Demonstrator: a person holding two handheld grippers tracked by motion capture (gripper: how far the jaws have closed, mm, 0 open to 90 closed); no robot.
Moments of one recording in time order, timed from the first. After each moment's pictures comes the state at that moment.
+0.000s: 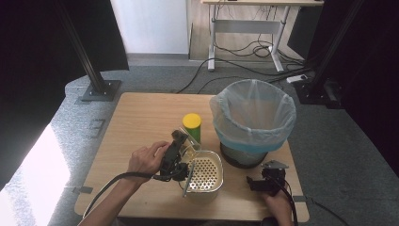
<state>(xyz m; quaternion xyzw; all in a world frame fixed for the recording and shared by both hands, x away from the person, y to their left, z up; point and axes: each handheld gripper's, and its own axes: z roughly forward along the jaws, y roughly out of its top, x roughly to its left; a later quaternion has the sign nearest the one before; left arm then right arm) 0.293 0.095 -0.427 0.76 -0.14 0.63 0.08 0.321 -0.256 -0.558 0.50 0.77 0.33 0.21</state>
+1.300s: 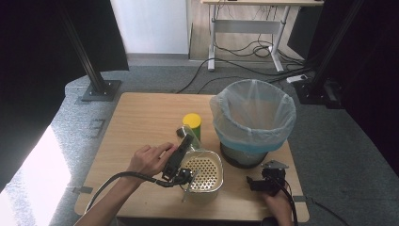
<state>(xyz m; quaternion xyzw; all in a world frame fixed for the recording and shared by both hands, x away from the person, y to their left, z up) 0.285 0.090 -0.430 0.68 -0.23 0.70 0.02 0.321 -0.256 -0.558 0.50 0.77 0.33 0.21</state>
